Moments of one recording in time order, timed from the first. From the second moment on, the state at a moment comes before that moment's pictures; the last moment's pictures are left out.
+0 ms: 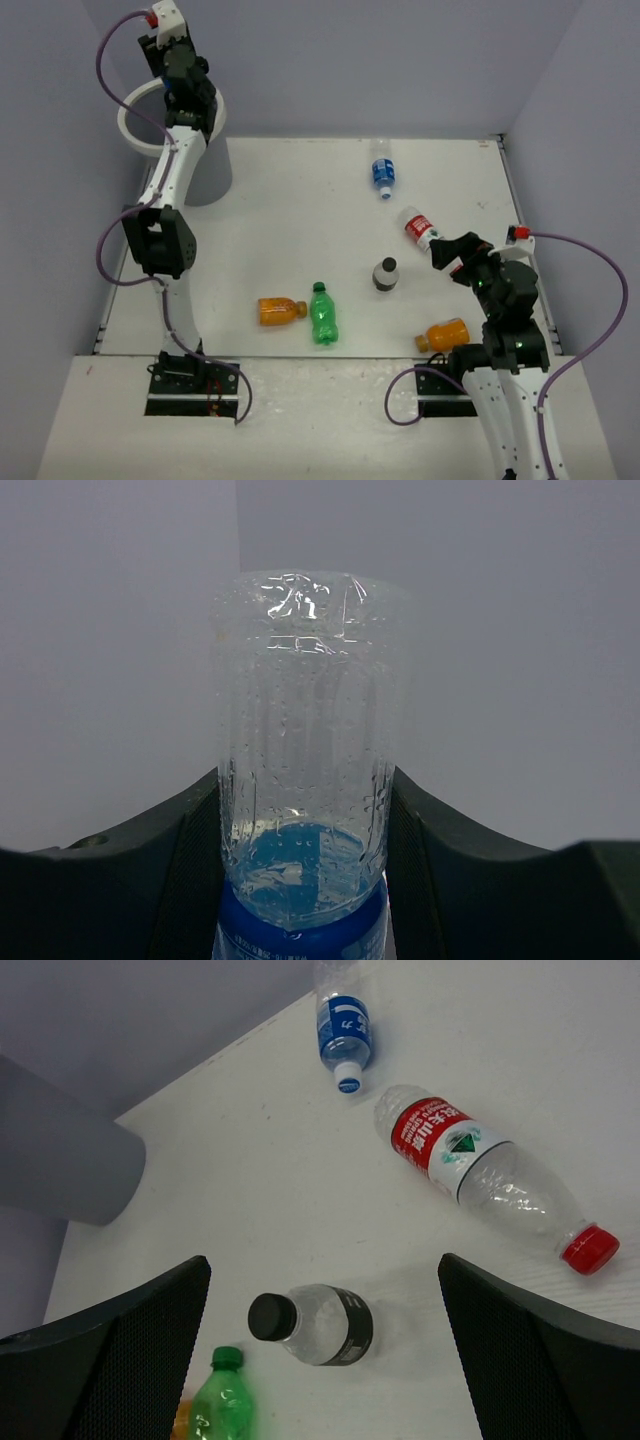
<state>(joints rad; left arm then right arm) -0.11 2.08 2.14 0.32 -0.74 0.16 0.06 0.36 0.58 -0.47 -0.07 0.61</state>
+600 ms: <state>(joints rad) -0.07 1.97 2.13 0.10 -0.53 0.04 0.06 0.38 0.58 -0.46 -0.07 0.61</state>
